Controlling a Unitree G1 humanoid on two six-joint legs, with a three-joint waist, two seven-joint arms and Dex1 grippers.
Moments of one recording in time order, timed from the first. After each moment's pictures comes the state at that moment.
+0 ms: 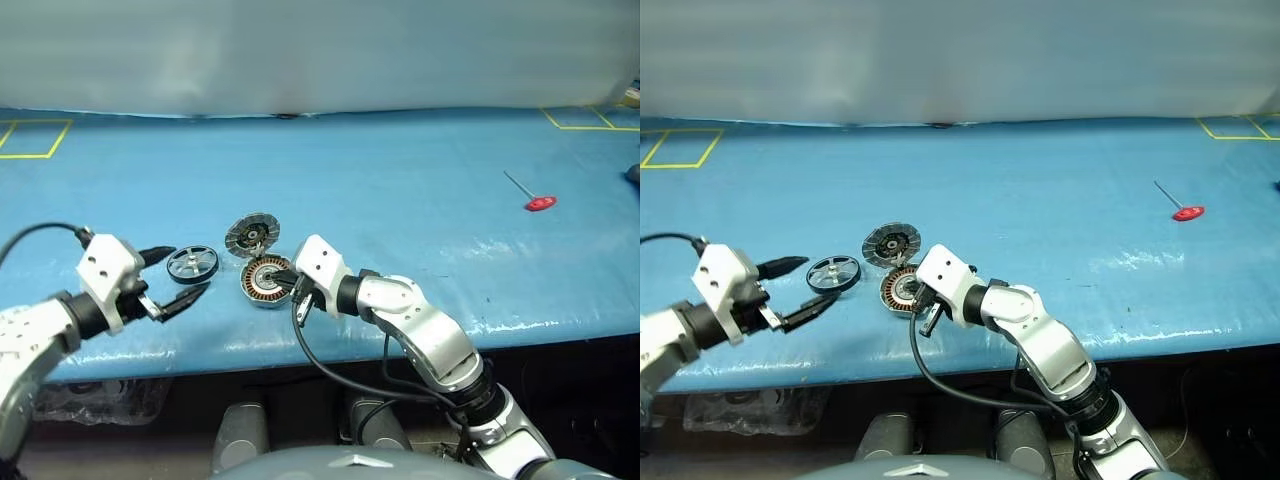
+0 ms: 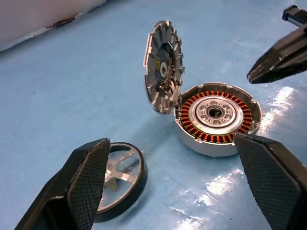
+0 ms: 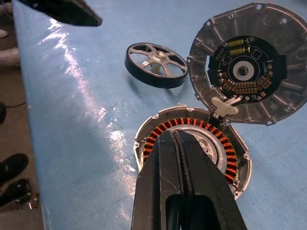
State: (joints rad) left arm 0.15 0.94 0.38 -0.46 -0.61 0.60 -0.78; right arm -0.32 -0.23 0.48 -0.44 0.11 0.76 0.60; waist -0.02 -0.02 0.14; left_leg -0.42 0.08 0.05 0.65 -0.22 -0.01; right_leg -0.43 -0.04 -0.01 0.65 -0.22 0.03
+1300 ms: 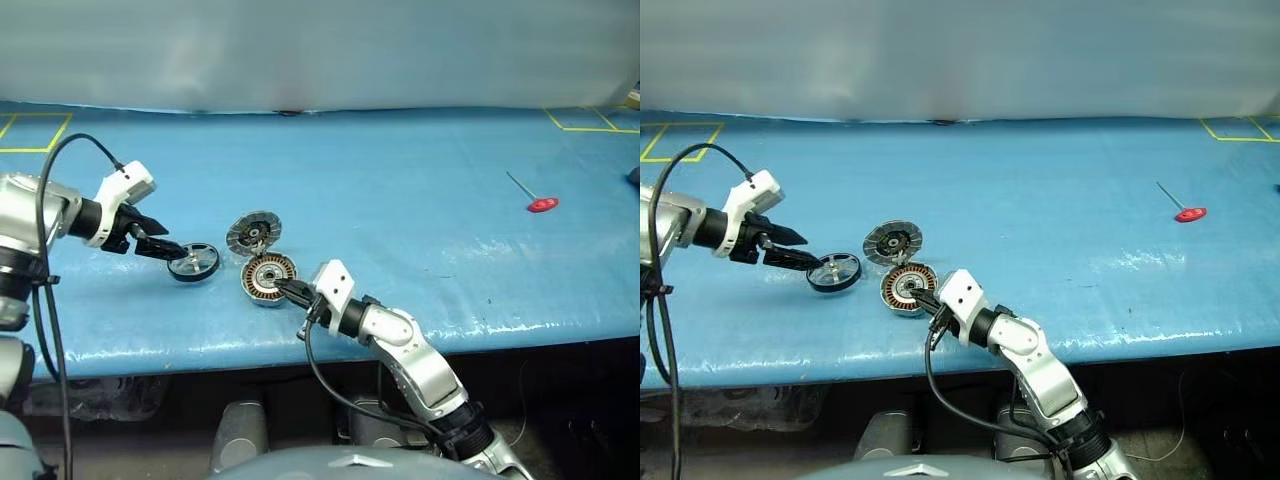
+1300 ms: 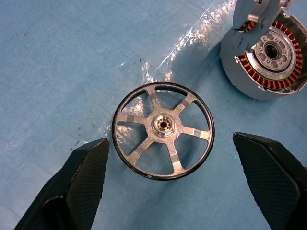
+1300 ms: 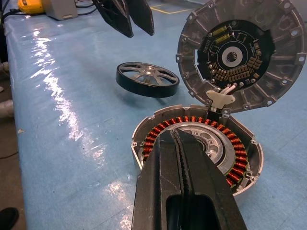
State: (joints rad) left arm -0.81 1.04 -0.33 0.42 -0.20 0.83 -1.37; right arm -0.09 -0.16 0.44 -0.19 0.11 0.23 0.57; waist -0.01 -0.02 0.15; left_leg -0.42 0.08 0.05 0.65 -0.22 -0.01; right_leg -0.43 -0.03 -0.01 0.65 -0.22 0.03
